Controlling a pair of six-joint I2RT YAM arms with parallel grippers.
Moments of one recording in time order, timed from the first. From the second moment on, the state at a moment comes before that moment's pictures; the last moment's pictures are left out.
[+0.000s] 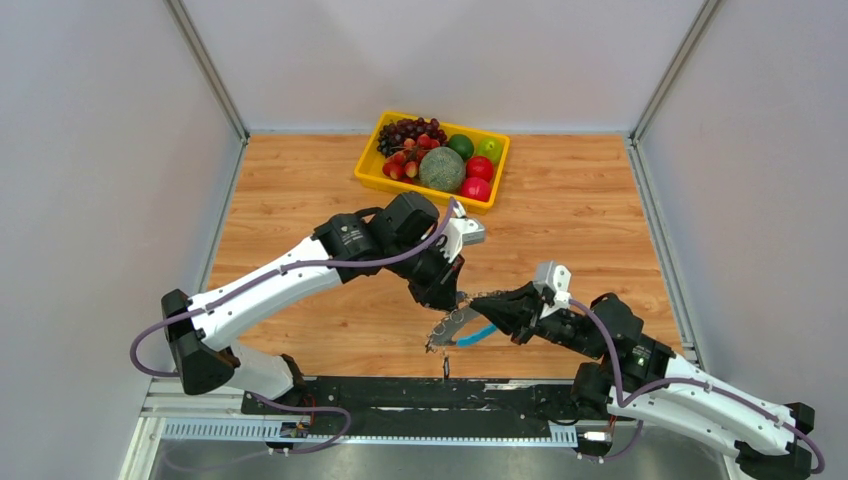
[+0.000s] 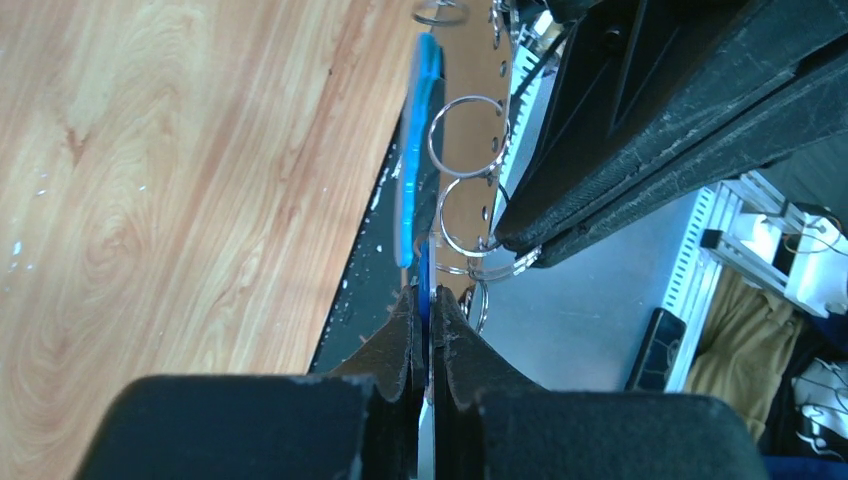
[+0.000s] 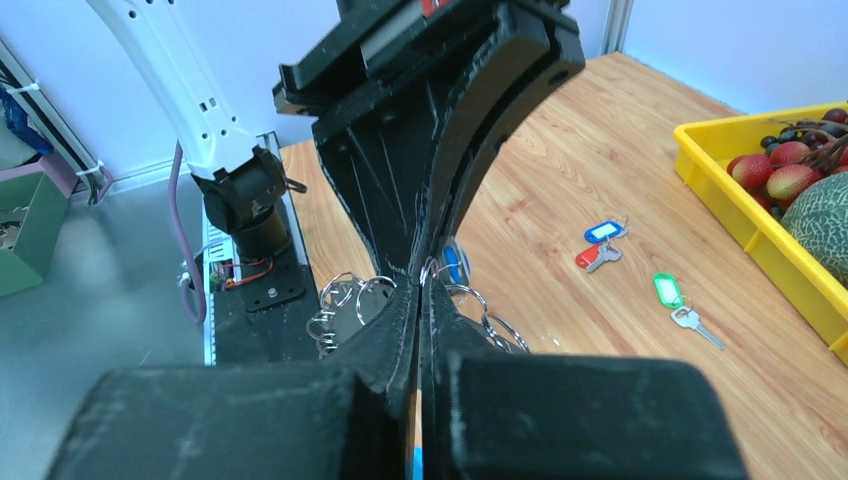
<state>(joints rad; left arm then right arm) -1.00 1.39 1.43 -0.86 0.50 -0.21 1.11 0.39 0.49 0.01 -0.08 0.11</state>
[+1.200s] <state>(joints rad) -0.57 1.47 1.17 -0.48 0.23 -0.30 1.11 0.11 0.39 0.02 0.23 0.24</state>
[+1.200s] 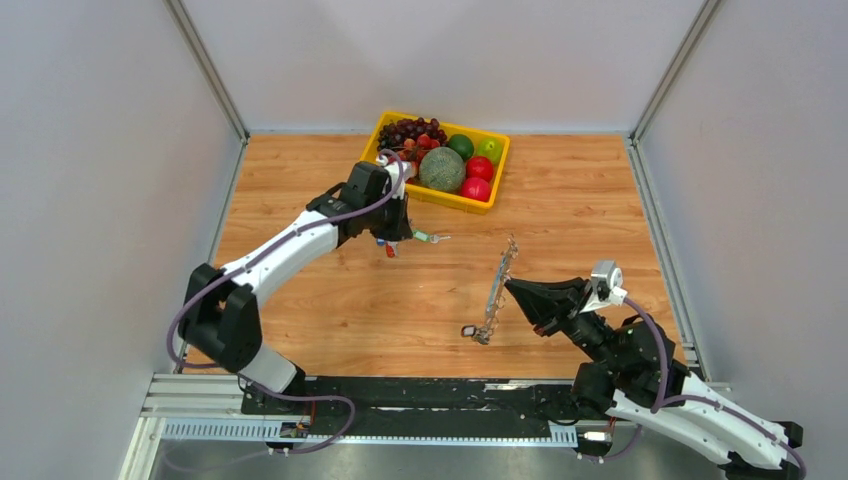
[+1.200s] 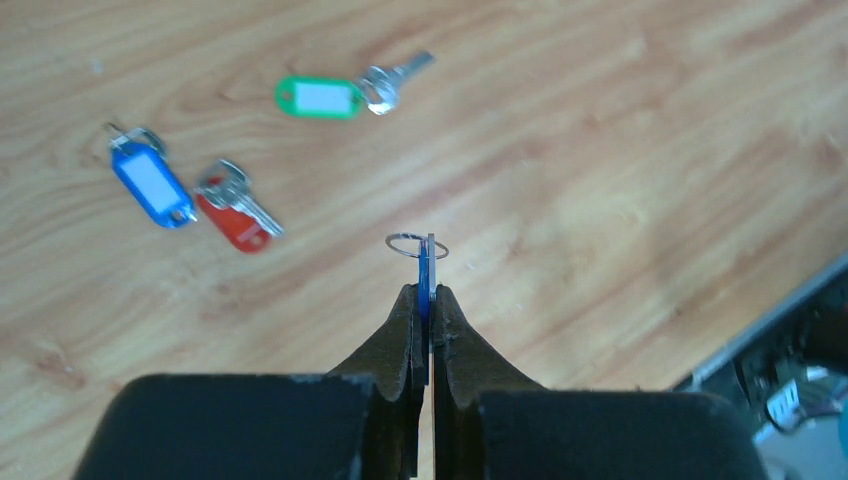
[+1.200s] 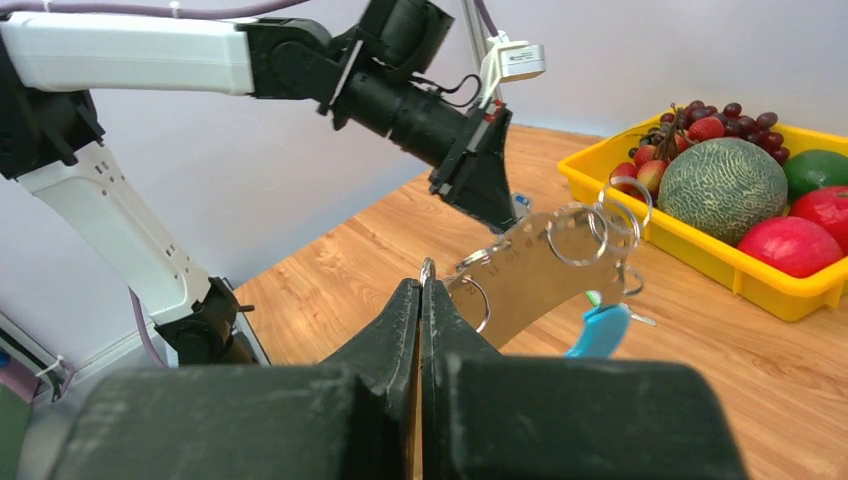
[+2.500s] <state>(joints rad) -0.41 1.10 0.89 -0.29 0.04 -0.40 0.87 0.96 0.67 -0.09 0.41 0.32</state>
